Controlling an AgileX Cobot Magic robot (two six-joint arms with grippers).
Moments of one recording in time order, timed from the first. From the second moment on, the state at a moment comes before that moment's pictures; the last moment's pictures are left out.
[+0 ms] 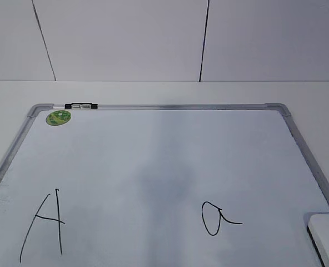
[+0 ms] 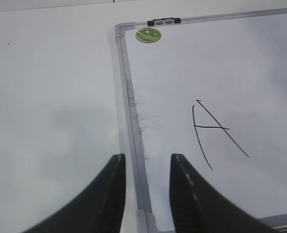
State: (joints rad) left arm -0.05 0.01 -0.51 -0.12 1.11 0.08; right arm 0.07 -0.01 -0.51 -0.02 1.14 -0.10
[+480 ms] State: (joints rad) left arm -0.05 0.01 -0.51 -0.11 1.11 0.08; right arm 0.07 0.30 -0.60 -0.02 1.15 0.00
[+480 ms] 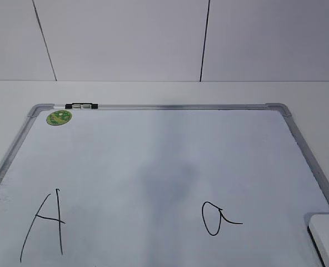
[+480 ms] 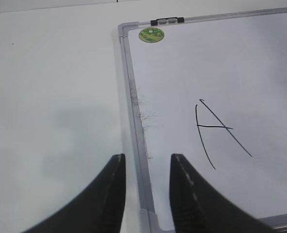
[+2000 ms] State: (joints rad) left arm -0.05 1.08 -0.71 -0.12 1.03 0.08; right arm 0.07 0.81 -0.72 -0.01 1.24 0.08
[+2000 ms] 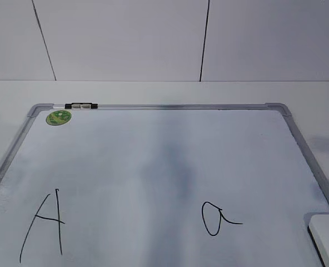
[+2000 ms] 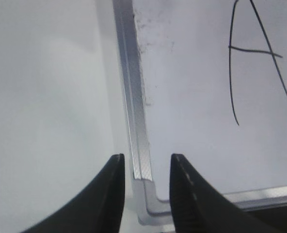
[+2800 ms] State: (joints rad) left arm -0.05 1.64 -1.09 -0.08 0.96 0.08; right arm 0.07 0.81 -0.72 -0.01 1.24 0.08
